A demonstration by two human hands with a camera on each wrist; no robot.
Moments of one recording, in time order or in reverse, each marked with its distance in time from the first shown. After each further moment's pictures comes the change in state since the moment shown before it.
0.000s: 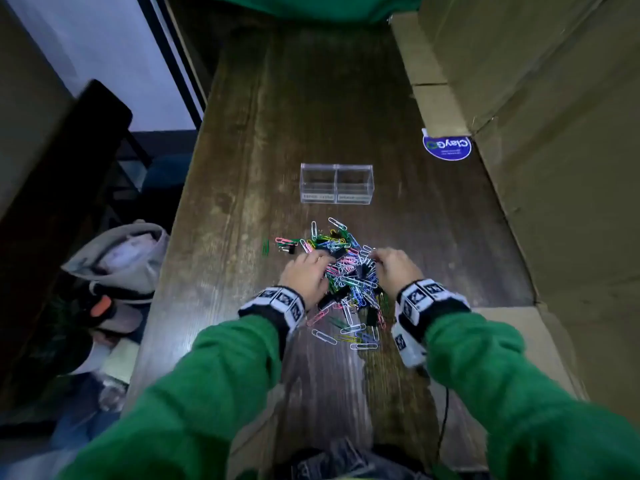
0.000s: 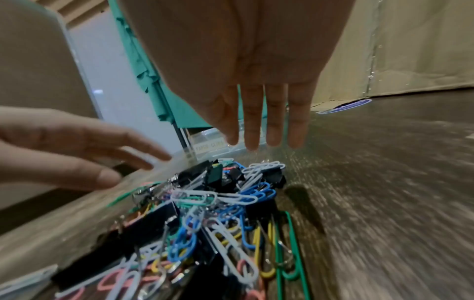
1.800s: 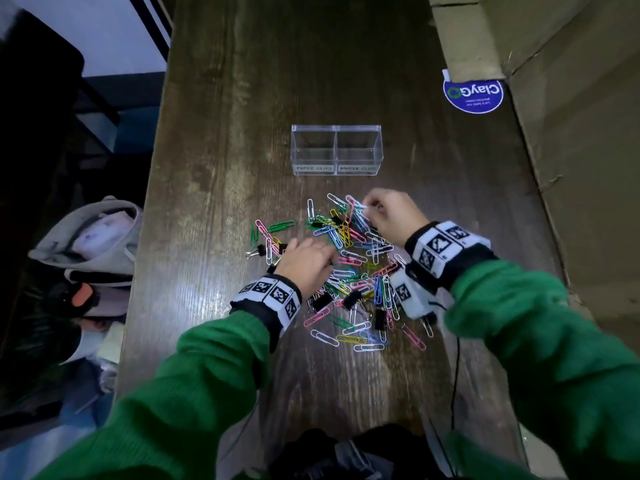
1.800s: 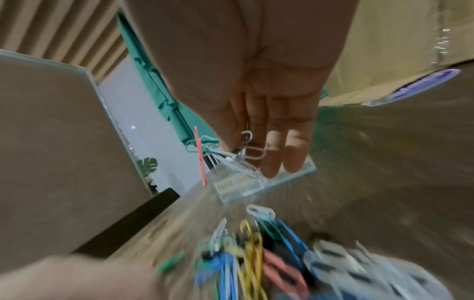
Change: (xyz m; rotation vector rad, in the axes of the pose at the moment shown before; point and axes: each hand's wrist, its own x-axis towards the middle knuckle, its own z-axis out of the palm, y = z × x) left_hand 0.036 -0.017 0.012 0.060 -0.063 0.099; right_hand 0.071 -0.019 -0.031 0.152 -0.038 -0.091
